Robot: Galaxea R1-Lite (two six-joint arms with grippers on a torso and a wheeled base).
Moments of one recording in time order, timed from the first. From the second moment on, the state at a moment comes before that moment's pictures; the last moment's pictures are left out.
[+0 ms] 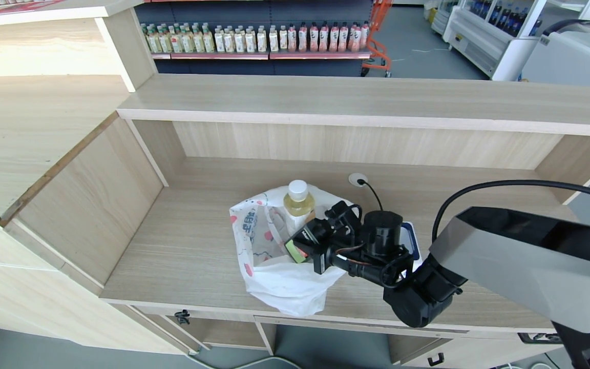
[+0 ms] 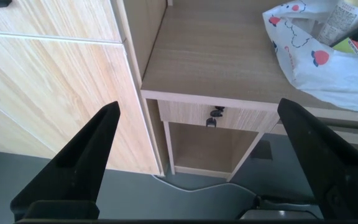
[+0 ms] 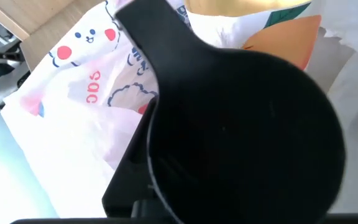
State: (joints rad) left arm 0.00 0.00 0.00 0.00 0.05 0.00; right arm 0.58 2.39 -1.06 -1.24 0.31 -0.02
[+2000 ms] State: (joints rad) left arm 0.00 0.00 0.00 0.00 0.05 0.00; right arm 0.62 2.19 -1.11 -1.22 0.32 0.05
